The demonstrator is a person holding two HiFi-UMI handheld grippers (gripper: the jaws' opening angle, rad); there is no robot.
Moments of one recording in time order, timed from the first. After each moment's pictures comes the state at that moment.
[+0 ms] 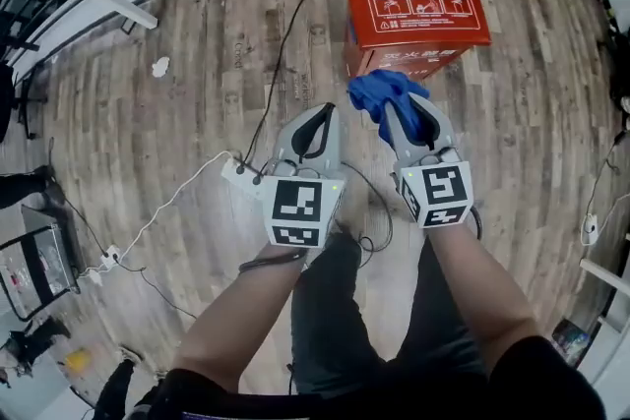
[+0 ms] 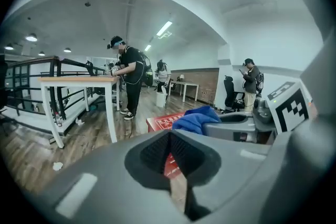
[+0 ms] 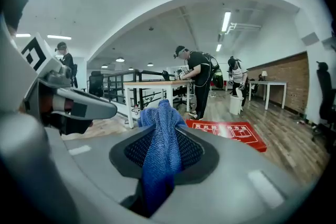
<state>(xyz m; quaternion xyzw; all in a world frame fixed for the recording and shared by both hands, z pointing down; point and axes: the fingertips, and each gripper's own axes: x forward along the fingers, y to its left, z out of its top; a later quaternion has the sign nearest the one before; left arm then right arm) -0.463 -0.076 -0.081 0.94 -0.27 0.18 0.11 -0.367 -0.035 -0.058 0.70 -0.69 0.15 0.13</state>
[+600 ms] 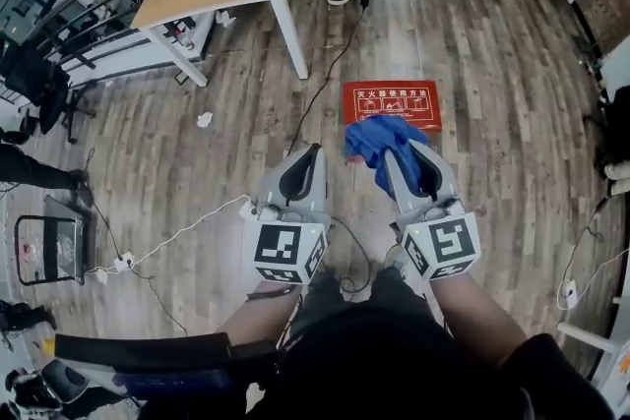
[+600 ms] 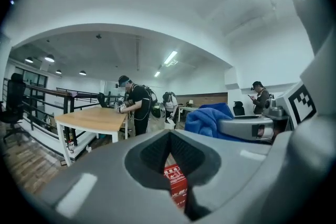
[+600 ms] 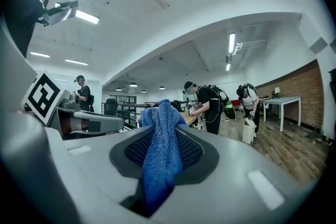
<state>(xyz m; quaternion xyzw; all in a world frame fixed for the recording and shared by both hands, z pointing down) -0.428 -0.015 -0.404 0.93 -0.35 0.06 0.07 -0.320 0.034 -0.399 0.66 -0.75 0.07 0.03</state>
